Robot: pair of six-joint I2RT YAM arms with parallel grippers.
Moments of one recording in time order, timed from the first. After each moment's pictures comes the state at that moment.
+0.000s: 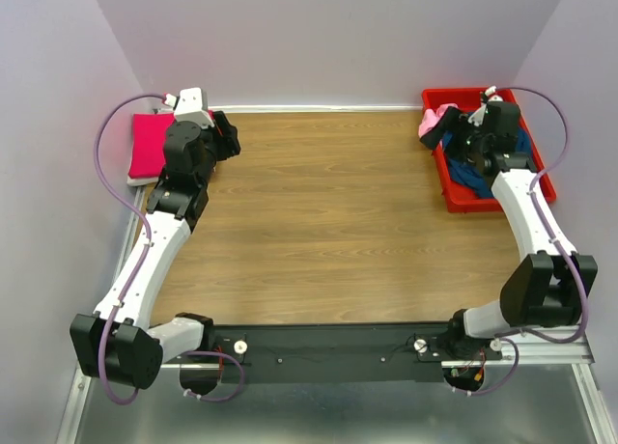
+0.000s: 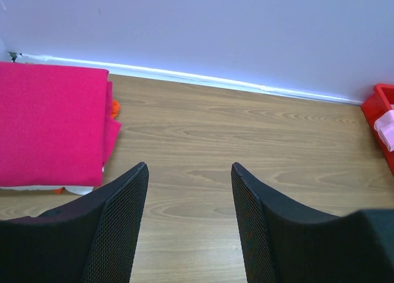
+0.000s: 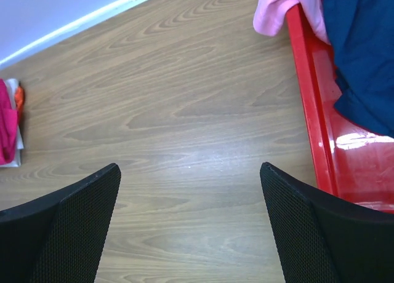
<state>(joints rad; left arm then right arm) -0.22 1.16 1.10 -0.09 -0.15 -0.27 -0.04 1.47 1.29 -0.36 -0.23 0.38</state>
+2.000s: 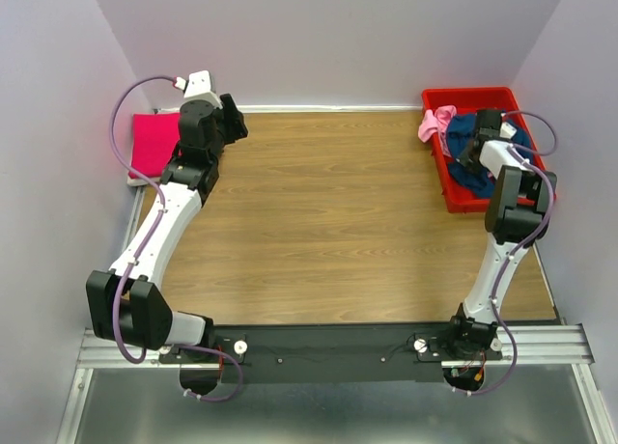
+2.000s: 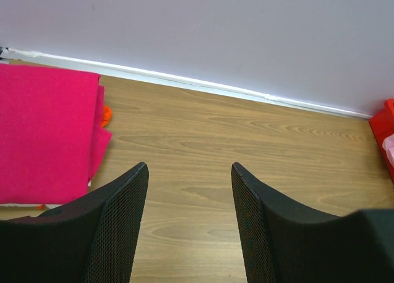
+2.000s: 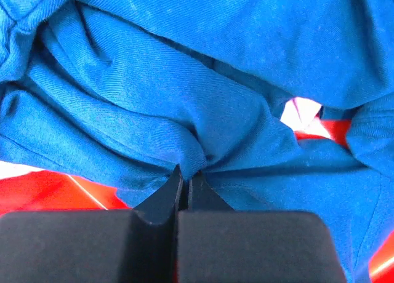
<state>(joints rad) -0.22 1.36 1.24 -0.05 -0.18 -0.32 -0.18 2.15 1.61 -0.38 0.26 0.53</state>
